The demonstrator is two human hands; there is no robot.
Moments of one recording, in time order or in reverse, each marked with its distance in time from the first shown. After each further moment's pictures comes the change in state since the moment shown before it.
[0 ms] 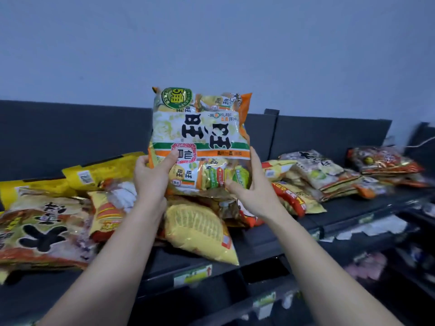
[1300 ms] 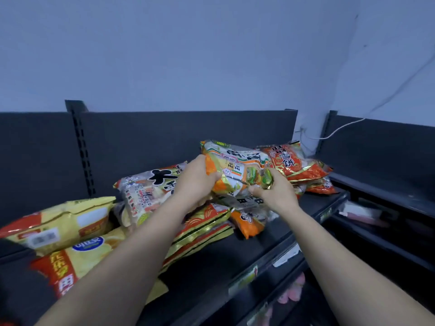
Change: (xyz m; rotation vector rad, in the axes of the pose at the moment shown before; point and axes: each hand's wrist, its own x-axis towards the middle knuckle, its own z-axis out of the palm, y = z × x) left_hand -0.029 -0.241 0.591 0.892 -0.696 0.303; right_hand 0.171 0.415 -0.427 -0.345 0.261 0.467
